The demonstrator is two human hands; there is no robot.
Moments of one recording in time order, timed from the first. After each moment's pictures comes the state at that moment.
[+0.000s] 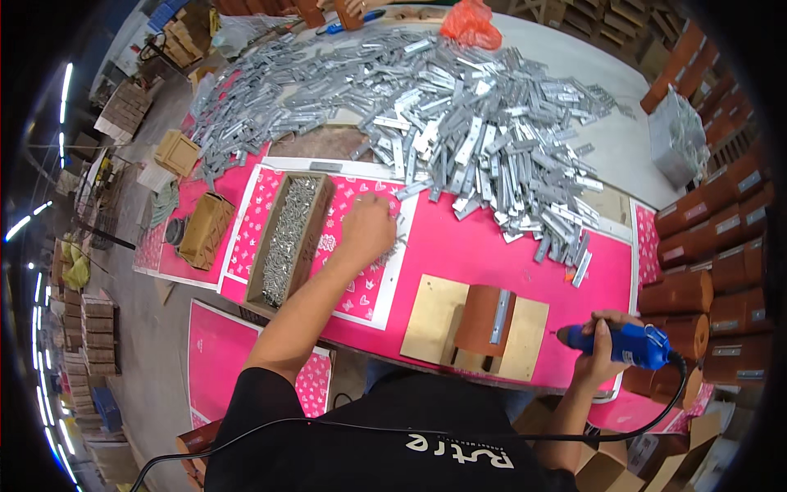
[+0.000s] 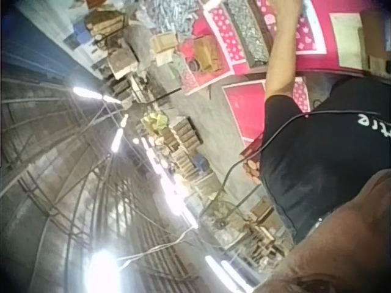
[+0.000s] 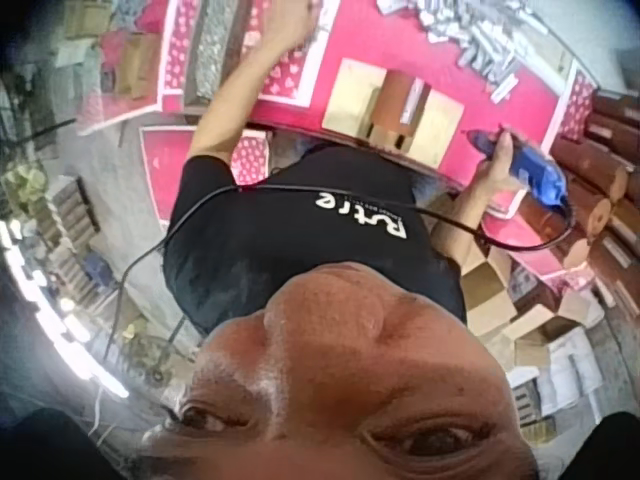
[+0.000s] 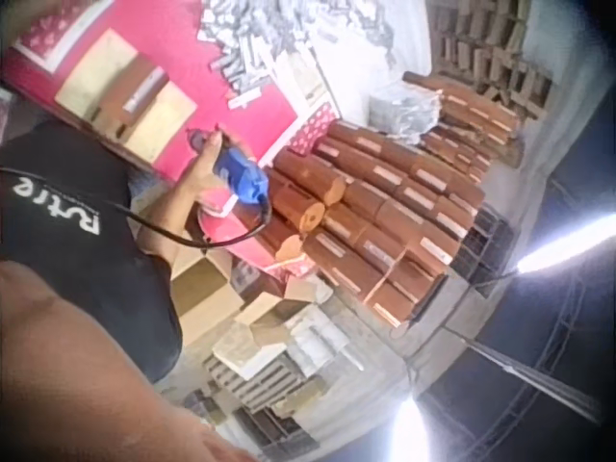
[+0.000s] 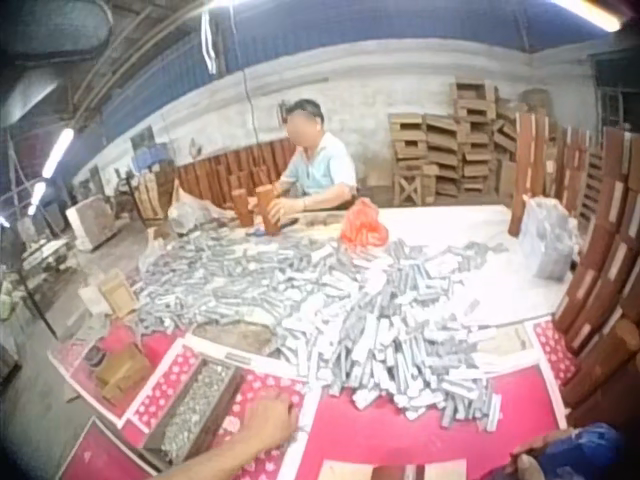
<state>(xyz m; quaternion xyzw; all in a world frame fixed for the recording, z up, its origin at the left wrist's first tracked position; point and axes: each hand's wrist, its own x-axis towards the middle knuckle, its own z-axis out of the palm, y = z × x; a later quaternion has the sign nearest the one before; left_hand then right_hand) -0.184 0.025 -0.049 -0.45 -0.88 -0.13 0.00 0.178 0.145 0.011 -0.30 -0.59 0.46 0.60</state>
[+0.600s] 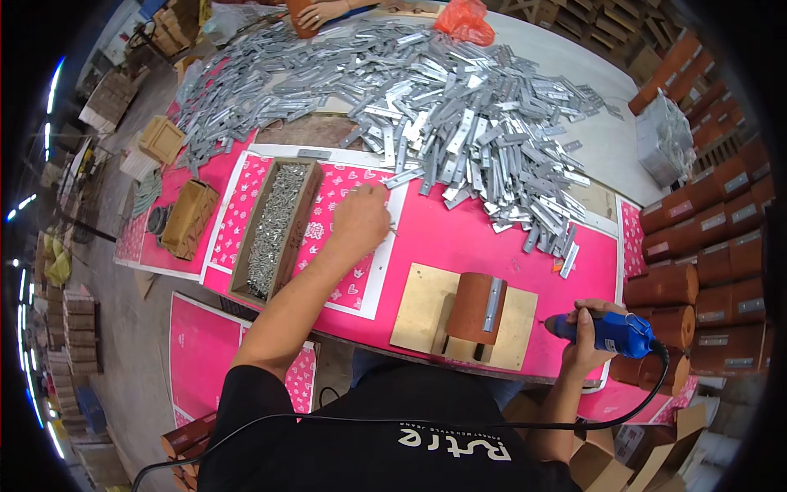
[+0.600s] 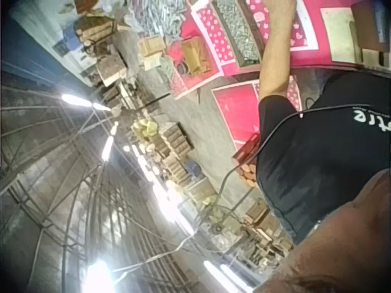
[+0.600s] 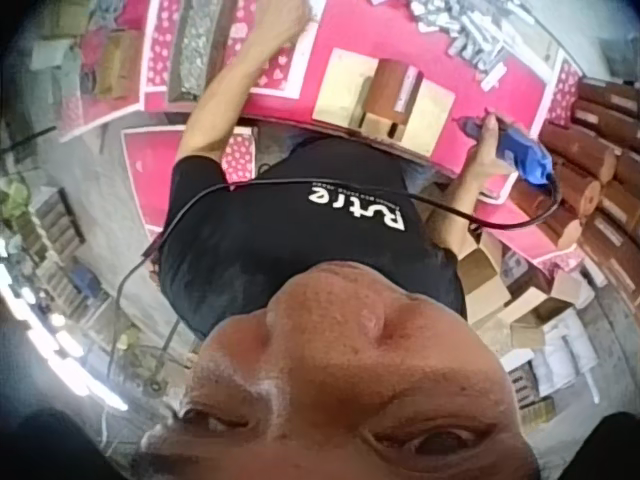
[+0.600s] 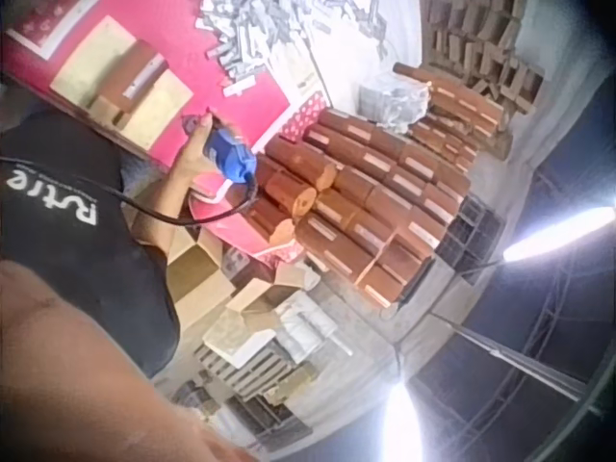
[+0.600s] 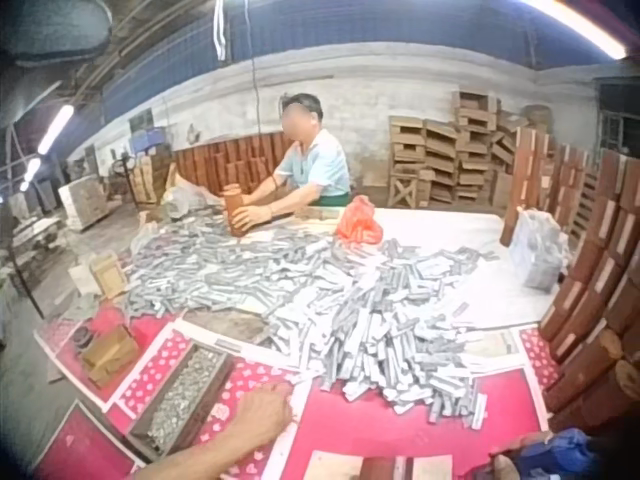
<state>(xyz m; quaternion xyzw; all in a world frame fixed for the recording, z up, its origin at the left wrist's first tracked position) -0.176 0.024 -0.053 -0.48 -0.86 -0.15 0.05 0.176 0.138 0.011 -0.31 -0.62 0.43 0.58</state>
